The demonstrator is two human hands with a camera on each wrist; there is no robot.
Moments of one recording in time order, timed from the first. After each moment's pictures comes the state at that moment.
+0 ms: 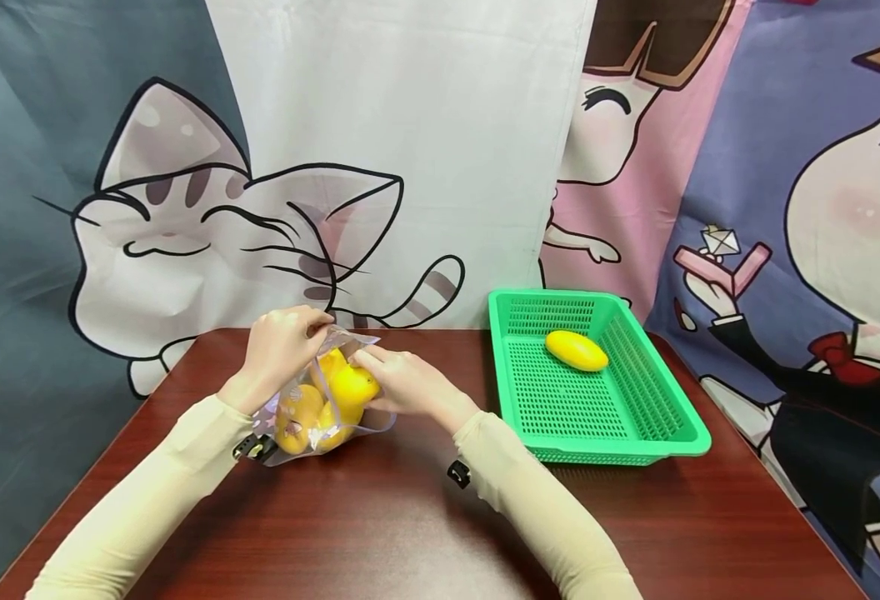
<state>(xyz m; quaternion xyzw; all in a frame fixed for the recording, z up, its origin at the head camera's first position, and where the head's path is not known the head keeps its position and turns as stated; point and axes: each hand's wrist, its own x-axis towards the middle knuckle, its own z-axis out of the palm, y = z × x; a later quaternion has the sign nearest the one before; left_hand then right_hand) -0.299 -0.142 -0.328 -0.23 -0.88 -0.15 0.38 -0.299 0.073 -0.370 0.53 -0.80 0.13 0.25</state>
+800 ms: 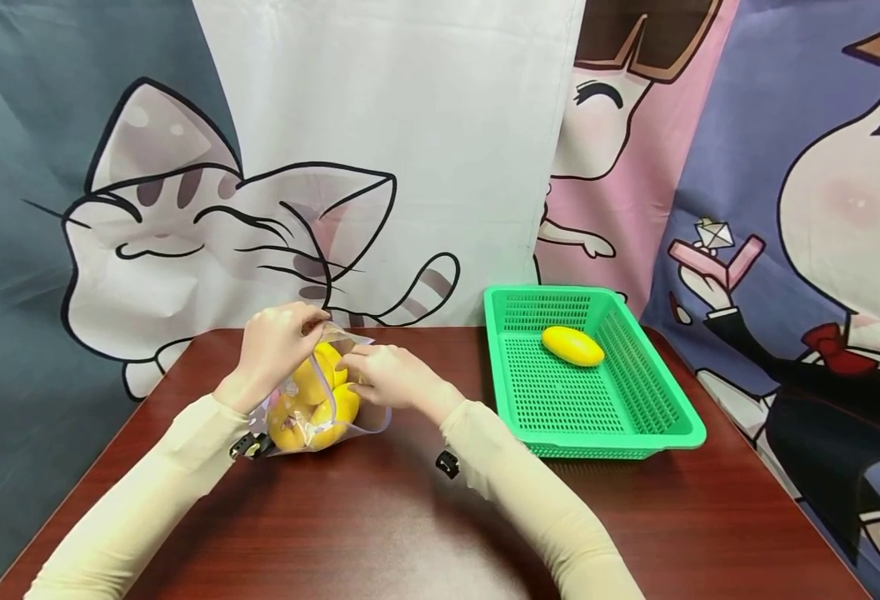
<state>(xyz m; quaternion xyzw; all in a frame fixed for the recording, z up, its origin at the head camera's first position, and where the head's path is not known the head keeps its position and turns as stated) -0.300 -0.141 -0.326 -0.24 -0.88 -0.15 0.39 -0.301 0.061 -0.360 0.50 -0.84 0.11 0.19</state>
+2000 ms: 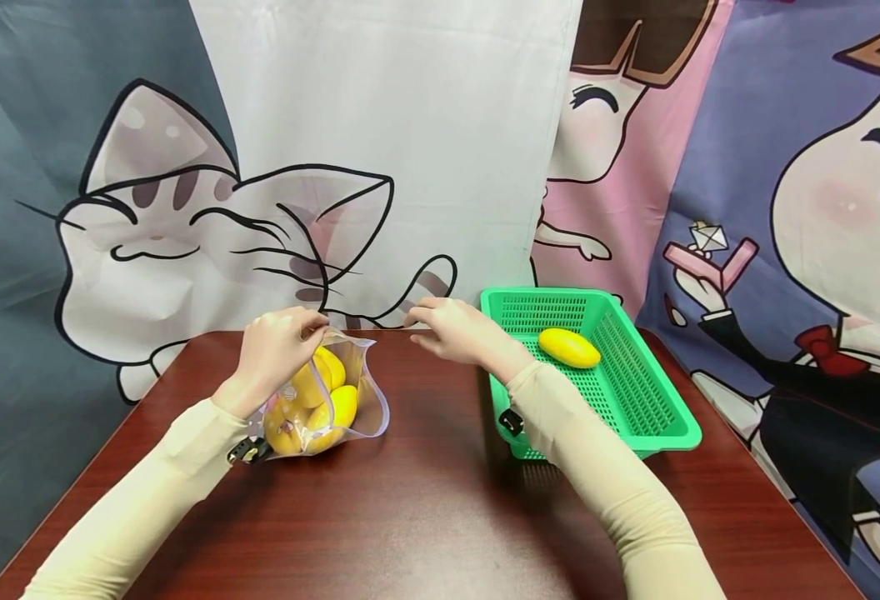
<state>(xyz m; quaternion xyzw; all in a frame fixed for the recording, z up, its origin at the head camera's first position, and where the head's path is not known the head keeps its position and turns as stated) -0.300 -0.139 -0.330 -0.23 -0.88 -0.15 0.39 -0.317 0.144 -0.302 0.44 -0.87 0.11 0.18</state>
